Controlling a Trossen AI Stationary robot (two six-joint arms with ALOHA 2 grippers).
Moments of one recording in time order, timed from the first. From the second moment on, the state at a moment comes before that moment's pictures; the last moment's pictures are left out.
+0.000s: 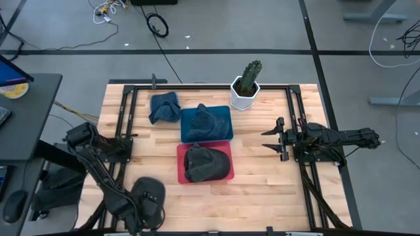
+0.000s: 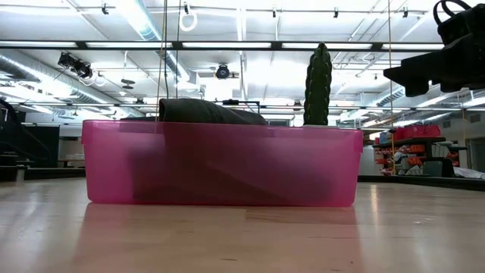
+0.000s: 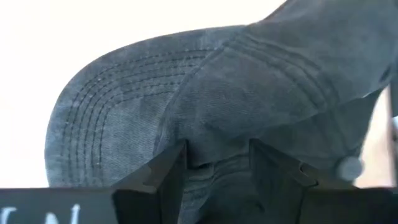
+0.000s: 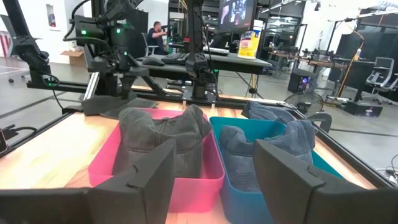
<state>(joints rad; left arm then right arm) -1.04 1.70 1.09 -0.87 -0.15 -0.74 0.06 0.04 0.02 0.01 0.02 -0.11</state>
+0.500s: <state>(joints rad) -1.05 1.69 1.15 -1.02 -0.18 -0.79 0.05 0.04 0.02 0.01 0.02 -0.11</state>
